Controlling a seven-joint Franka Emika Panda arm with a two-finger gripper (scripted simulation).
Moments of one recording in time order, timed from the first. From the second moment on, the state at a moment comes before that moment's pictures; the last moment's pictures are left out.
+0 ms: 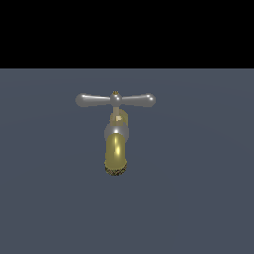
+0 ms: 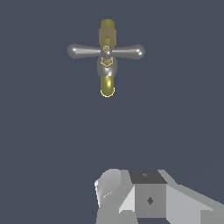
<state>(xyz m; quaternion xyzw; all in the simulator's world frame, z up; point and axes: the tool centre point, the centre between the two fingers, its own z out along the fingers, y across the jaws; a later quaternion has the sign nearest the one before) -0.249 -0.002 0.491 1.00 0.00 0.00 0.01</state>
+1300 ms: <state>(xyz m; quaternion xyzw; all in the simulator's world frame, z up) -0.221 0.013 0.484 1.00 -0.01 0.00 0.01</state>
